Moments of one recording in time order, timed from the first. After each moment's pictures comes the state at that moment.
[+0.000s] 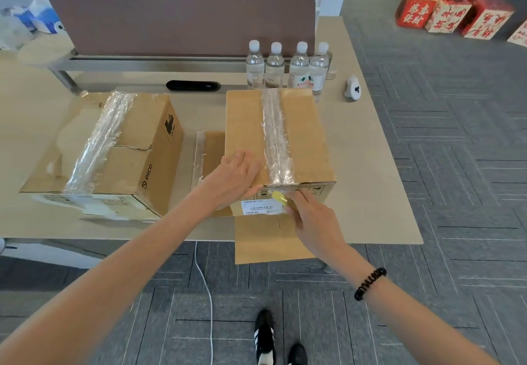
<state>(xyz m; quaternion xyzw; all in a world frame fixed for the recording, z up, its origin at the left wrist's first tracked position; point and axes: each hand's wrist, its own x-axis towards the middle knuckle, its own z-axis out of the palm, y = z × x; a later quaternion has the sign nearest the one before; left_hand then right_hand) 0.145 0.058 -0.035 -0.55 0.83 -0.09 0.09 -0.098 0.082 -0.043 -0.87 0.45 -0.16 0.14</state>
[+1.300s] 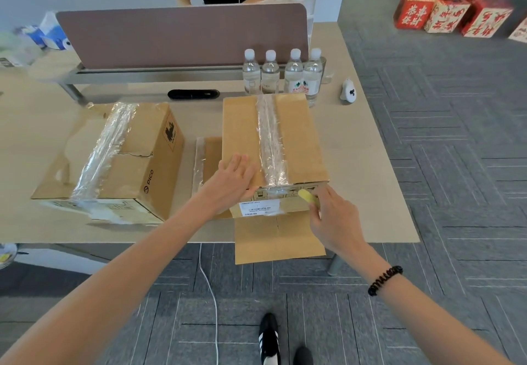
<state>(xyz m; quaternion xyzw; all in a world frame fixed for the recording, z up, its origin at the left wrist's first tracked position) 0.138 0.063 -0.039 -0.56 0.82 -0.12 0.08 -0.134 0.075 -0.018 -0.82 0.54 -0.15 0.12</state>
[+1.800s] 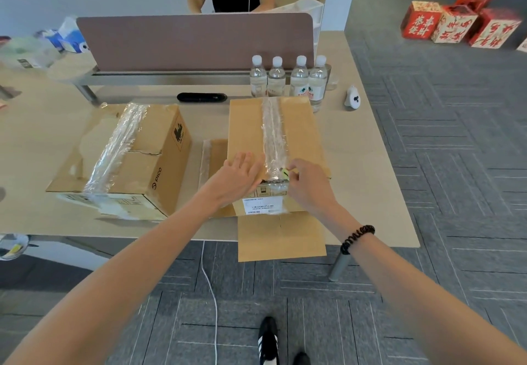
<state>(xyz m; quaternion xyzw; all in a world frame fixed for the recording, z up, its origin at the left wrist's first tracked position) 0.133 0.064 -0.024 -0.57 0.81 -0.12 0.09 -0.074 0.045 0.032 -0.76 0.55 -0.17 0.31</state>
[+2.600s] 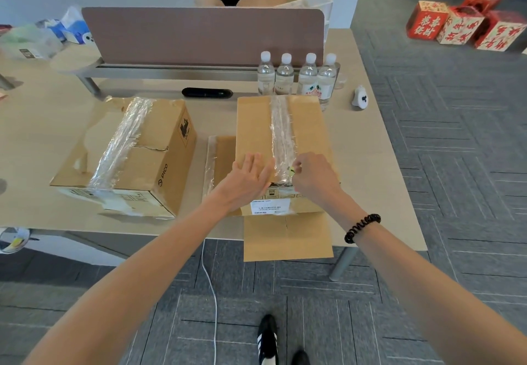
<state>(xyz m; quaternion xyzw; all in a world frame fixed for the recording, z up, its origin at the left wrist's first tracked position) 0.131 0.068 -0.037 -0.54 0.81 -0.19 0.08 -0.055 0.035 0.052 -0.76 0.58 -0.08 0.29</state>
